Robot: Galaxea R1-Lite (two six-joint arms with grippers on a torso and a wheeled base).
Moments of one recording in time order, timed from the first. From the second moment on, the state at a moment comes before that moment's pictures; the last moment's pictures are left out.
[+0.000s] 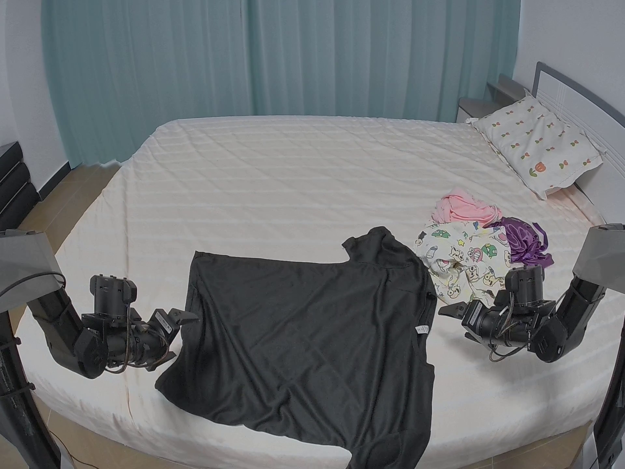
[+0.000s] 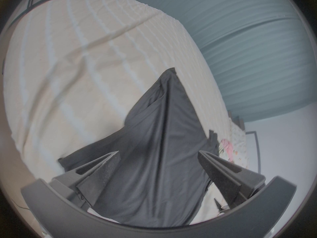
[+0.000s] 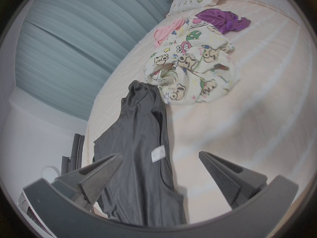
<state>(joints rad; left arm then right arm) -0.05 2.07 -0.49 -0.85 -0.24 -0.96 0.16 2.16 -0.57 -0.92 0.20 0.75</state>
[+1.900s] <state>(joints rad) -0.03 2.23 -0.41 -0.68 0.25 -0.53 0.22 2.18 -0.38 -1.11 0.21 0.83</state>
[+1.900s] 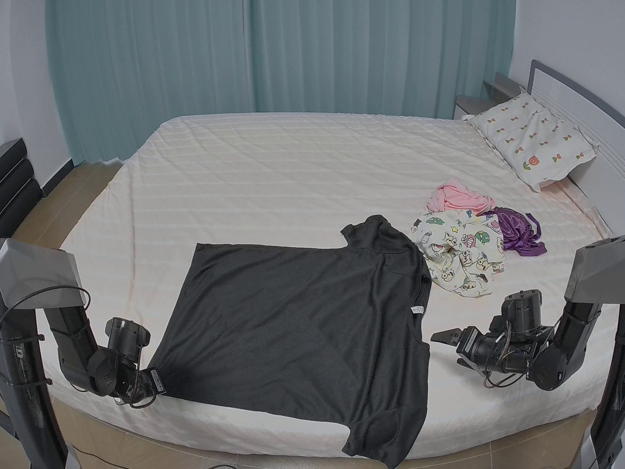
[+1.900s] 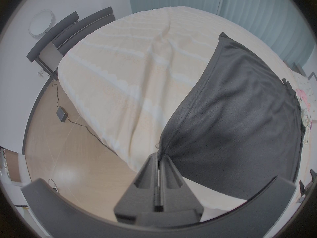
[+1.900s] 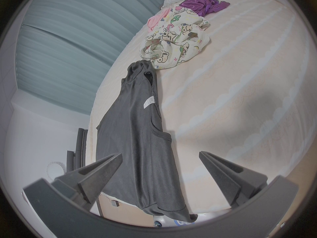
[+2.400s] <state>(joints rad) -0.01 2.22 -0.38 -0.67 0.25 -0.51 0.25 2.23 -0.36 -1.14 0.20 0.80</state>
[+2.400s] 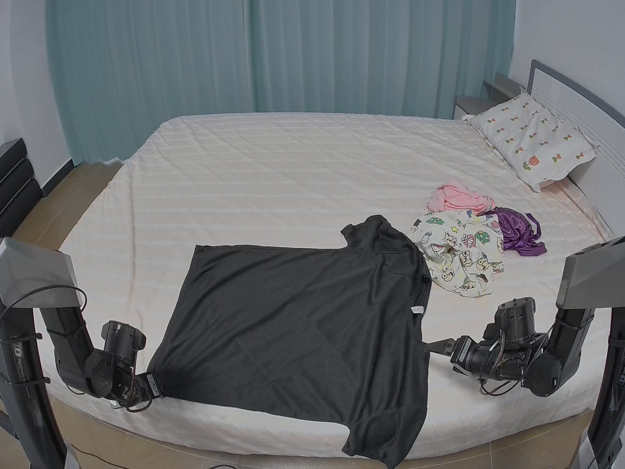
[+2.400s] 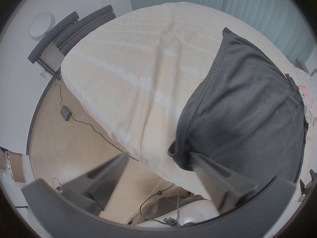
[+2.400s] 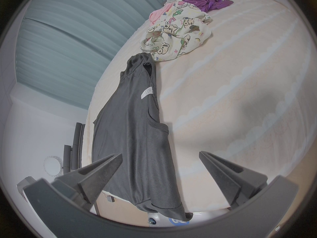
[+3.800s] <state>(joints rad) 0.04 2.12 -0.44 -0.69 -0.08 -0.66 0.29 2.34 -0.62 -0.88 -0.03 0.63</state>
